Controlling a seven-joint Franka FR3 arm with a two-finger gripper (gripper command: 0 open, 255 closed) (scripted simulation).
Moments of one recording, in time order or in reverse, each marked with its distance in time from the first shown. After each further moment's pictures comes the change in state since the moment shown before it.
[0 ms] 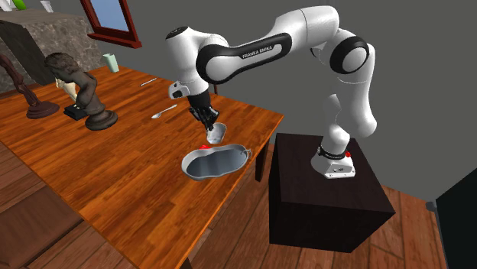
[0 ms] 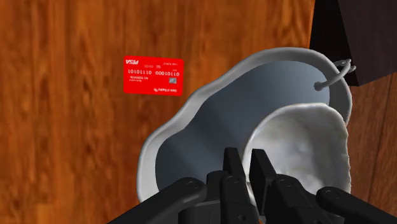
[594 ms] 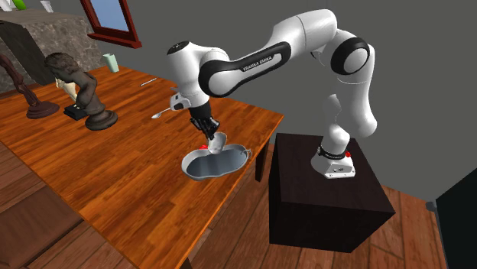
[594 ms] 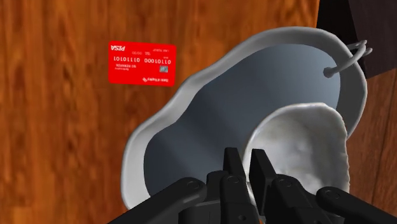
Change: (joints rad) arm 0.019 0.009 0.012 -0.071 0.003 0.078 0.031
